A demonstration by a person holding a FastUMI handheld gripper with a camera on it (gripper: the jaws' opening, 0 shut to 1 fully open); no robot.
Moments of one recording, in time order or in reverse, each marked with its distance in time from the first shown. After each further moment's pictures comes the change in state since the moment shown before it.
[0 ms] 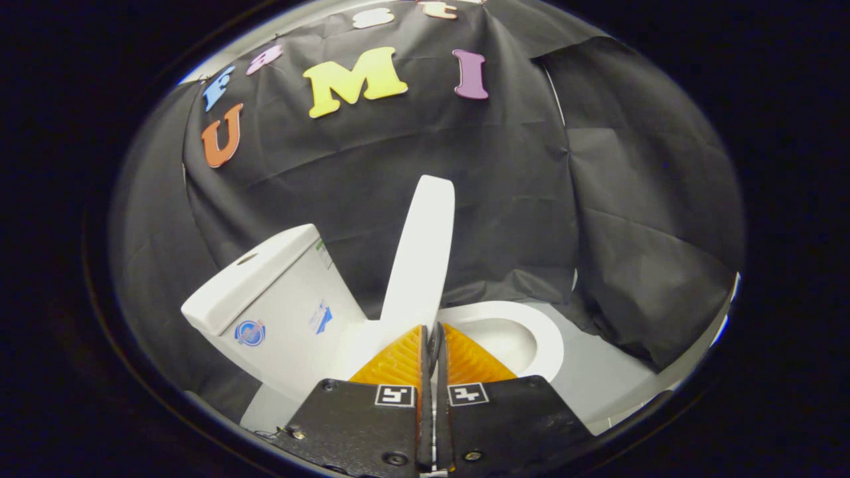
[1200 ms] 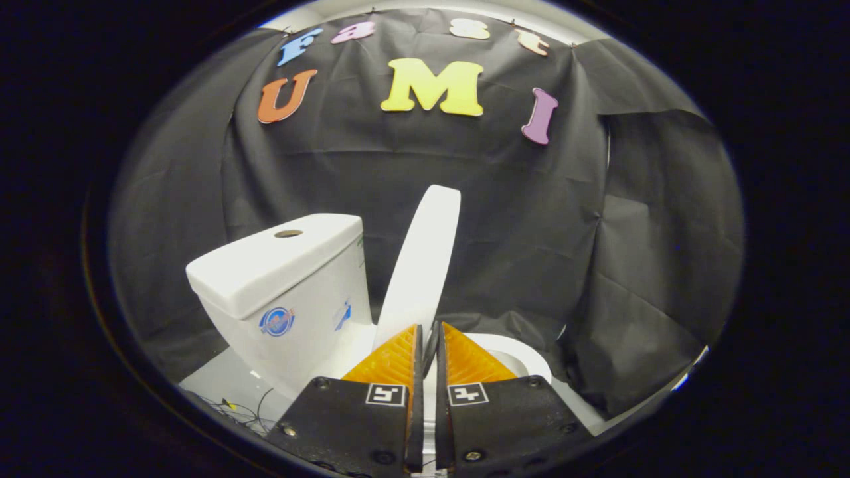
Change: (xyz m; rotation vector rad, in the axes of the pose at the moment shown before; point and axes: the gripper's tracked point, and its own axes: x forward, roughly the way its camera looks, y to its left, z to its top) arm -0.008 0.086 0.006 -0.315 -0.094 -0.023
